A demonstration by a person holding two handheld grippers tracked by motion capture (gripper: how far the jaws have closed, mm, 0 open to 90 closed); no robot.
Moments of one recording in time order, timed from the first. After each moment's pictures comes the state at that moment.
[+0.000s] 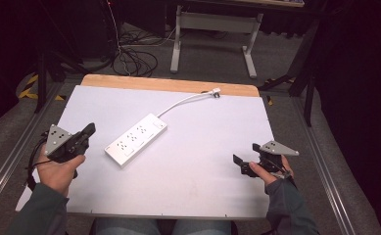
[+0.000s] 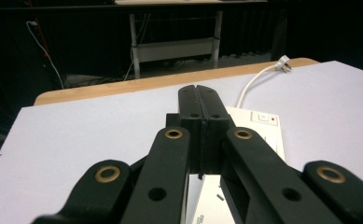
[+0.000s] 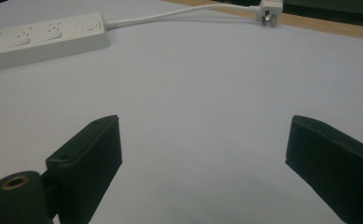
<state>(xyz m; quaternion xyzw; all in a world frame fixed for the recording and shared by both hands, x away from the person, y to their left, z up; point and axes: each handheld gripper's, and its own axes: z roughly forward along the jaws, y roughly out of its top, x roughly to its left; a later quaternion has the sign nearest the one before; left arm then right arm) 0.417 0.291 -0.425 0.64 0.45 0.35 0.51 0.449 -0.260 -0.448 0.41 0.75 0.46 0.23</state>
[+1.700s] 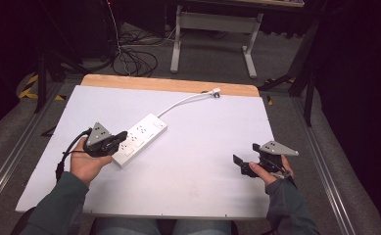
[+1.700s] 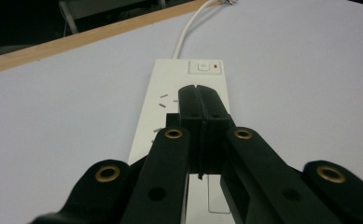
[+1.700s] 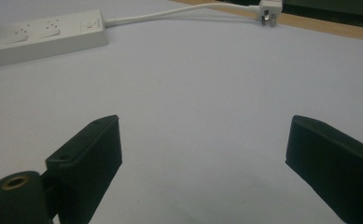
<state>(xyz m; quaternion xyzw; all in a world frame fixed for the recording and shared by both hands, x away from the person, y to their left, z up) 0.455 0.237 -0.448 0.76 0.38 0.26 0.45 0.449 -0.260 -0.448 0.41 0.76 0.45 0.23</state>
